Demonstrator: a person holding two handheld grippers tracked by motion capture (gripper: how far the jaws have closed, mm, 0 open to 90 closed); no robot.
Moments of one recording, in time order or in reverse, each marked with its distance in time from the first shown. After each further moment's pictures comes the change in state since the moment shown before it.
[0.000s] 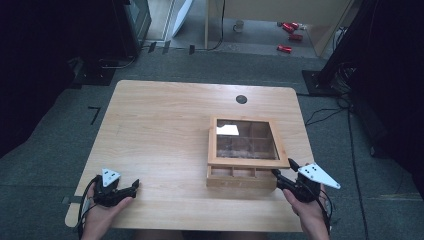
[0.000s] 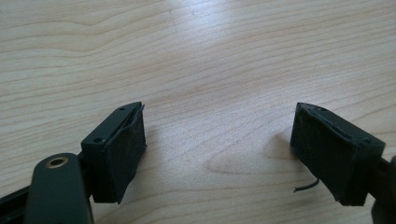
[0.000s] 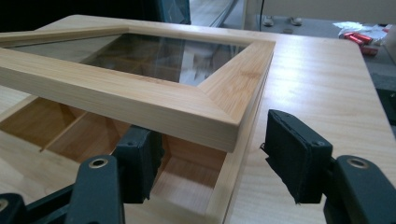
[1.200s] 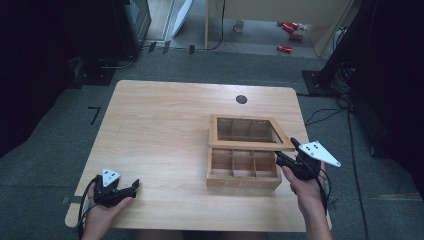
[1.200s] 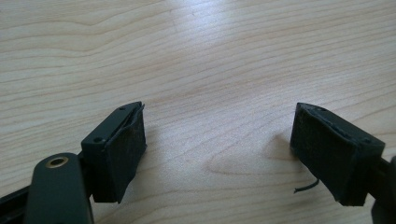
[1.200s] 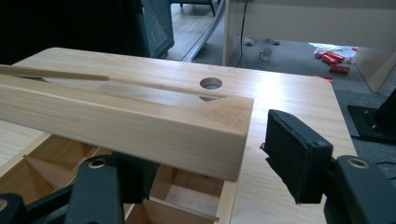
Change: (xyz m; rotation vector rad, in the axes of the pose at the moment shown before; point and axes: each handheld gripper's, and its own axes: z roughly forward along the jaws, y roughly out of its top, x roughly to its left) left arm 0.000 0.000 0.000 0.000 -0.001 -0.002; right arm -0.003 0.052 0.021 -0.063 -0.071 0.009
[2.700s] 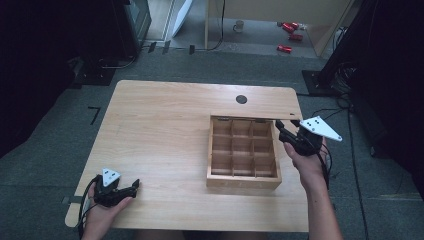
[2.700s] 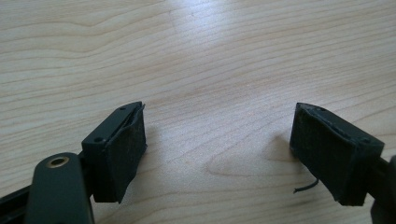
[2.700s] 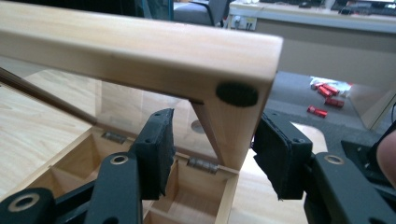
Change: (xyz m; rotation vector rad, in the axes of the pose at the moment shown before) left arm 0.000 0.000 0.001 -0.002 0.000 -0.001; right arm -0.012 0.051 0.030 -0.079 0.011 -0.081
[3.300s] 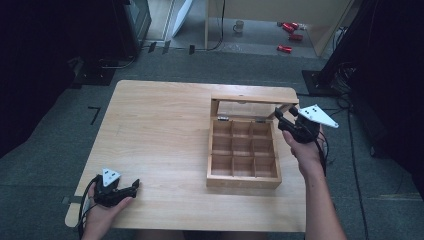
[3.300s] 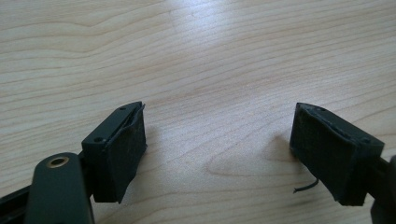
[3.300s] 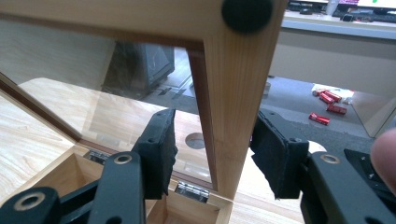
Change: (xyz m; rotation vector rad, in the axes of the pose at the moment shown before) left arm 0.000 0.000 0.000 0.002 -0.001 0.002; right arm -0.014 0.009 0.031 -0.019 0.009 0.001
